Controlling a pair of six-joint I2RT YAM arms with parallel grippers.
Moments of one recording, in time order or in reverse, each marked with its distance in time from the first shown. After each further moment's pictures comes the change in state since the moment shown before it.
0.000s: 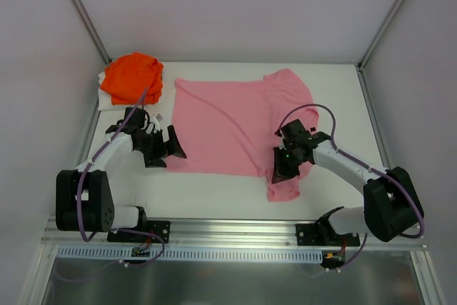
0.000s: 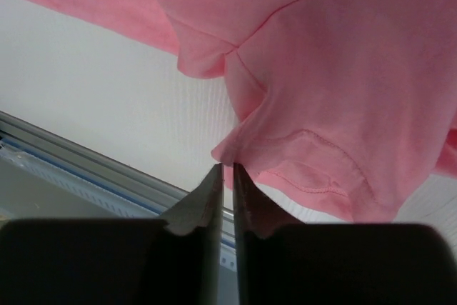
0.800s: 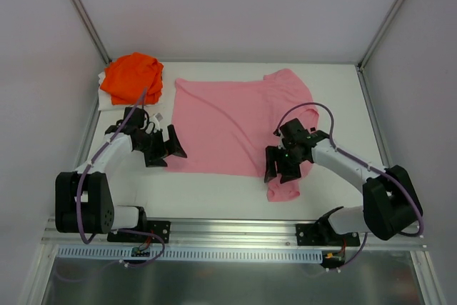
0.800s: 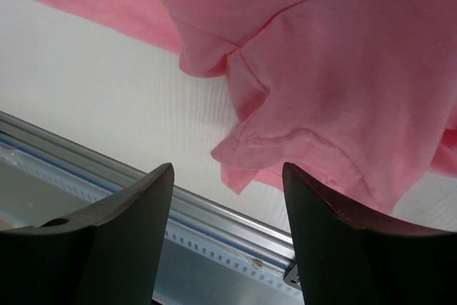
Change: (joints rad) left arm 0.000 -0.008 0.000 0.001 0.012 0.000; right arm 0.011 0.000 0.021 -0.026 0.012 -0.022
